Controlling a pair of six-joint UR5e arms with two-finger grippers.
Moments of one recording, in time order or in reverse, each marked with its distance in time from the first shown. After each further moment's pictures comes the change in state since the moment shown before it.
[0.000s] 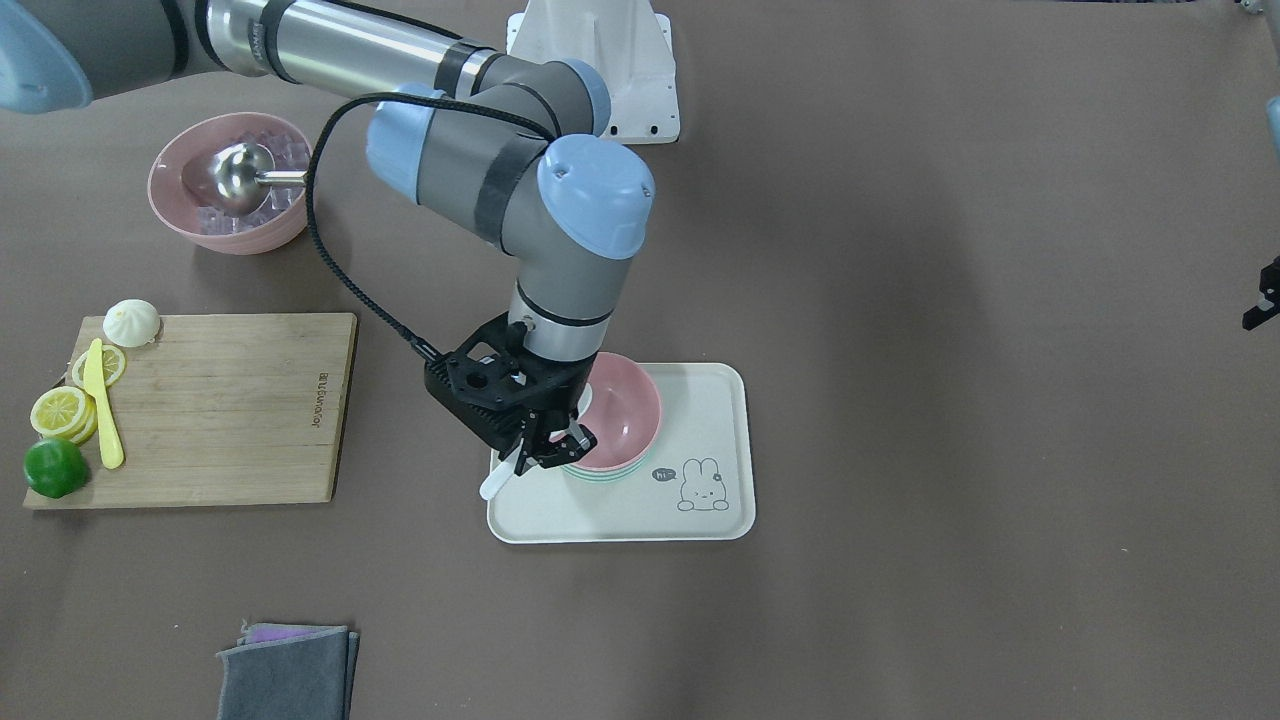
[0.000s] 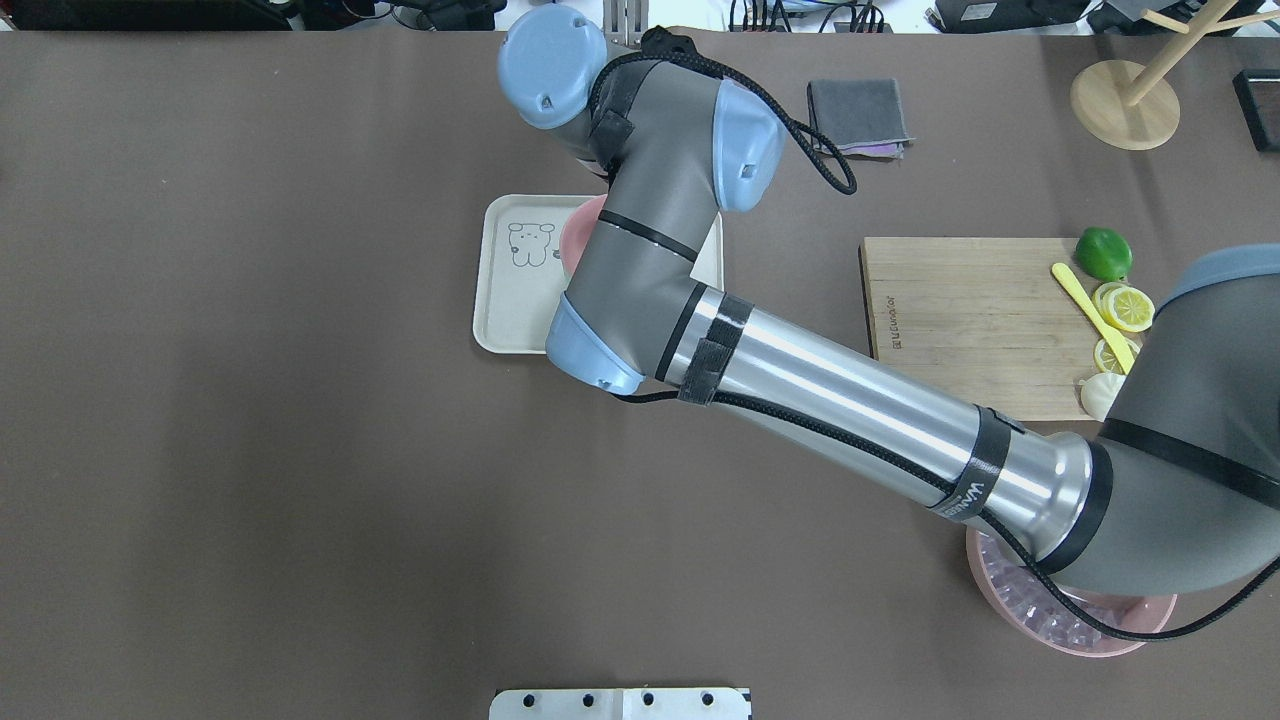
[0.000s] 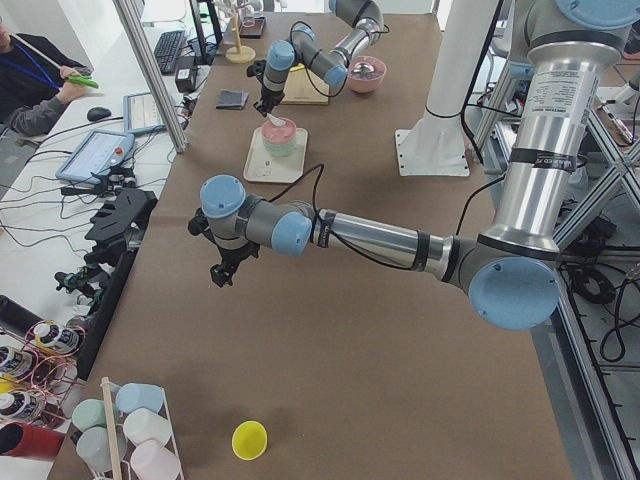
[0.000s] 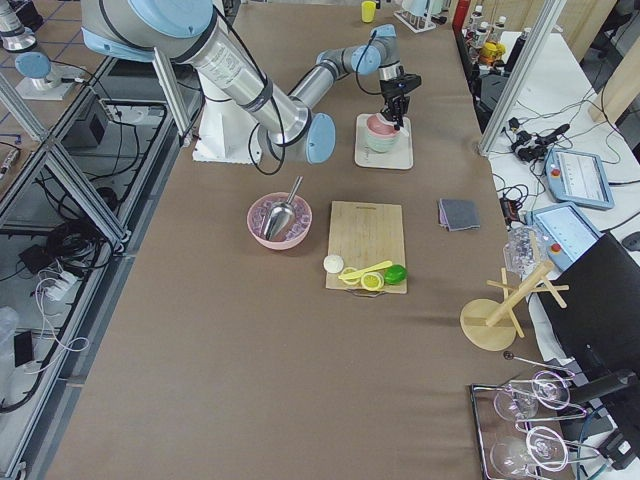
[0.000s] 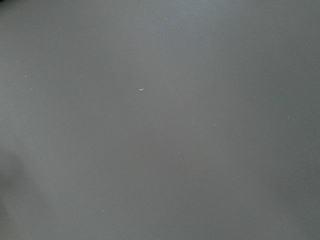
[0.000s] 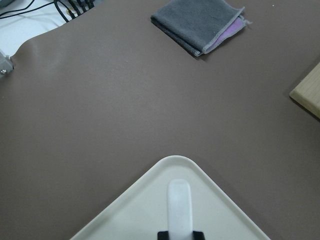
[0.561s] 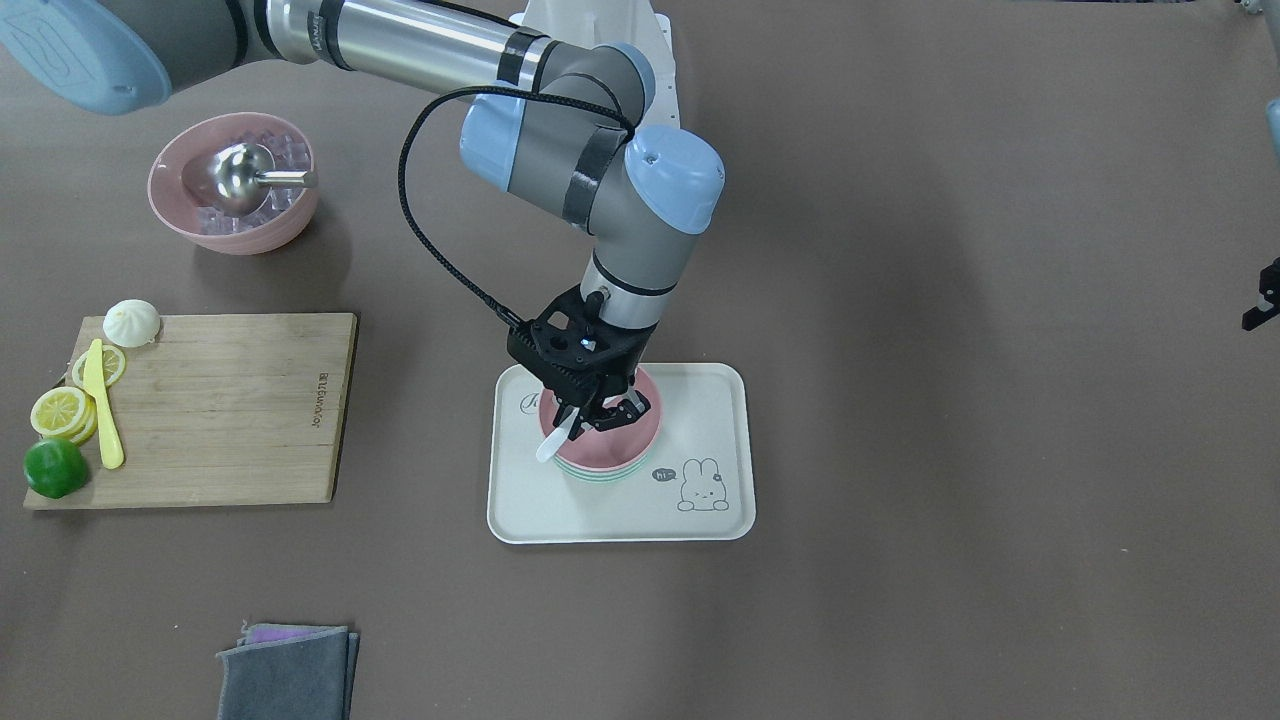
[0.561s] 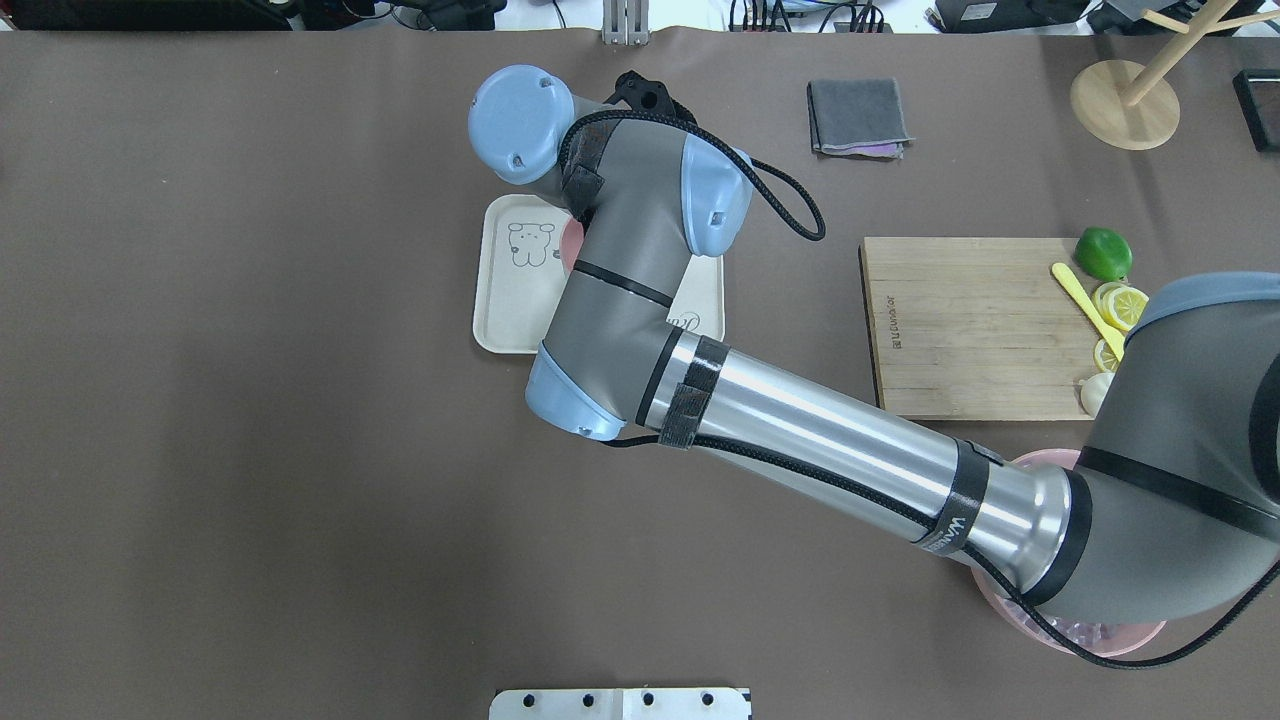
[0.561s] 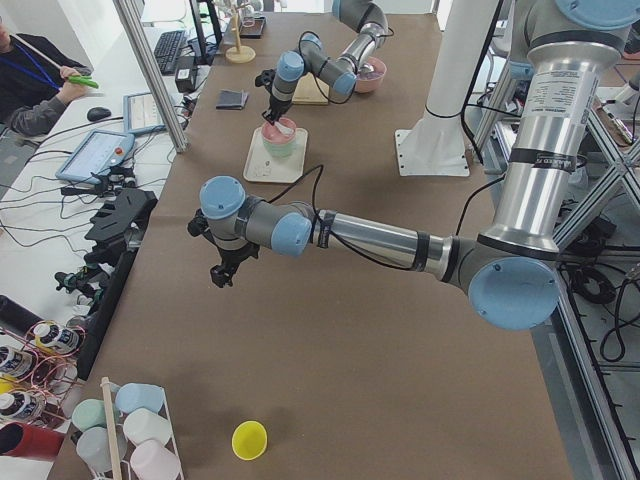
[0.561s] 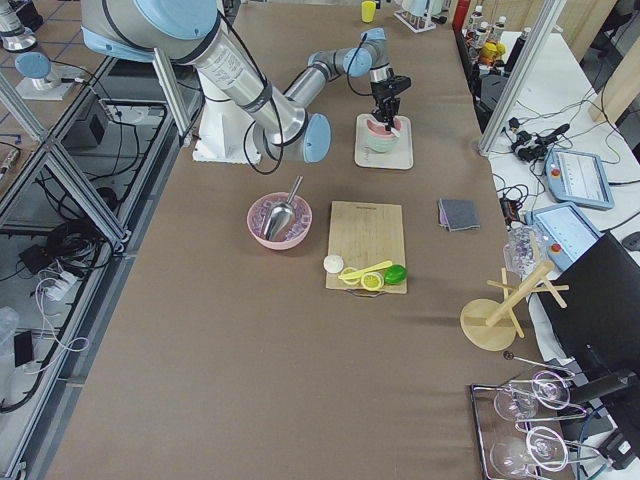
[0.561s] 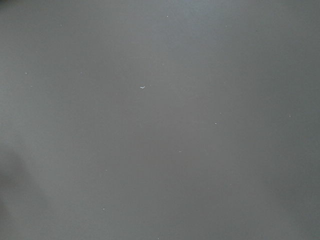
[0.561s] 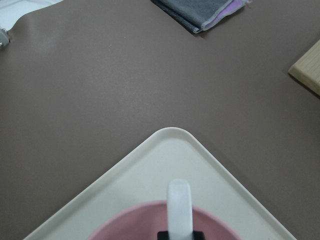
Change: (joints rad) left arm 0.000 -0.001 0.002 0.000 0.000 -0.002; right arm -0.042 0.000 -0.004 0.000 -0.026 0.027
